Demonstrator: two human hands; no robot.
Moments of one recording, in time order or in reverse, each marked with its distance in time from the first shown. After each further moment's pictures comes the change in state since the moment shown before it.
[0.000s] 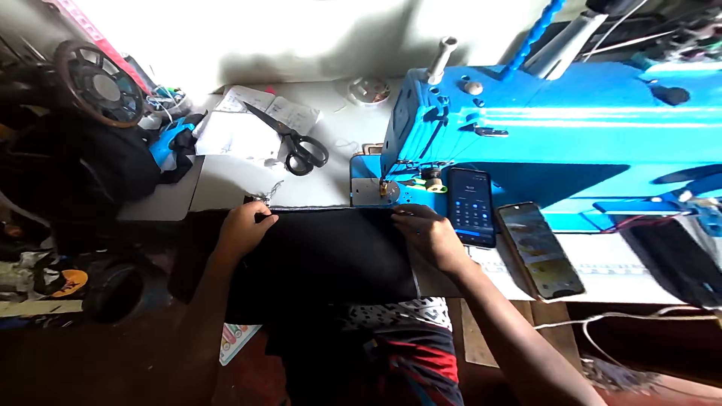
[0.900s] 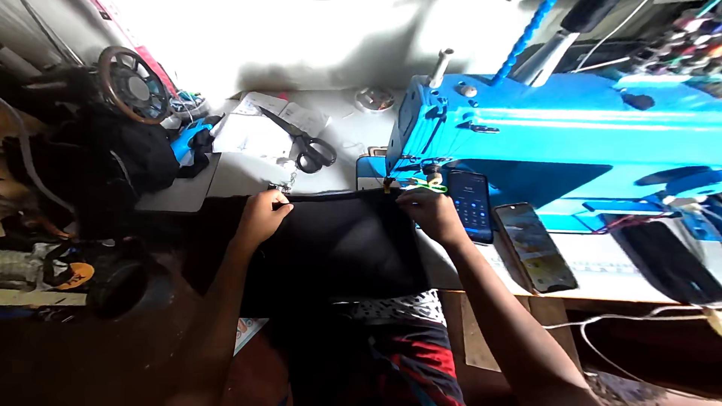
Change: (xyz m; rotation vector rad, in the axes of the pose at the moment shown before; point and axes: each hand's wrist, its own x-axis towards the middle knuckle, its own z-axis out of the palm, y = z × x) left_hand 0.003 0.013 0.002 -0.107 0.066 0.074; right_hand 0.031 0.001 -0.011 0.062 -0.038 0.180
